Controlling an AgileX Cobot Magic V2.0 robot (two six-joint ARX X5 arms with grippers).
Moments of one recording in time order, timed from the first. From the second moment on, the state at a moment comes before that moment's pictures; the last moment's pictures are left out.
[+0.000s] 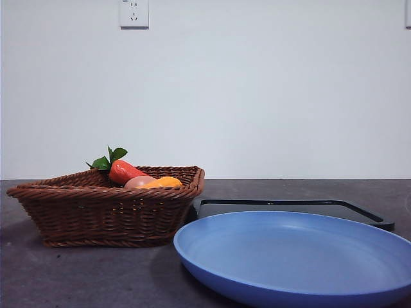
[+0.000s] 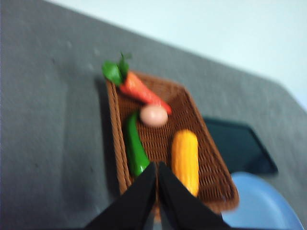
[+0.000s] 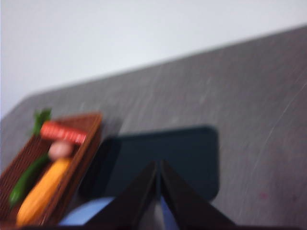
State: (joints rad) left arm 0.12 0.34 0.55 -0.56 0.52 -0.27; right arm -0.10 0.33 0.53 -0.47 -0.44 0.29
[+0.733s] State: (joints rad) left arm -0.07 0.64 0.64 -0.75 0.61 -0.03; right arm 0.11 0.75 0.71 -0.87 -0.50 0.01
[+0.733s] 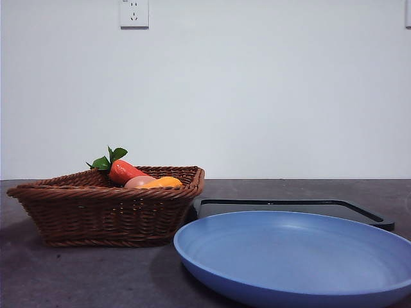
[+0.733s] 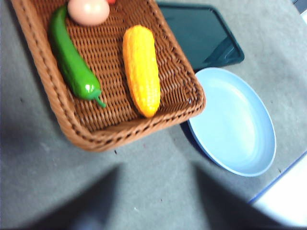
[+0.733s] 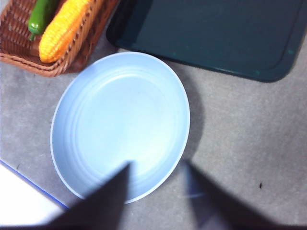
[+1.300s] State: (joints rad) left arm -0.07 0.64 0.64 -0.74 0.61 -0.04; right arm 0.18 1.33 0.71 -0.64 -0.50 0.02
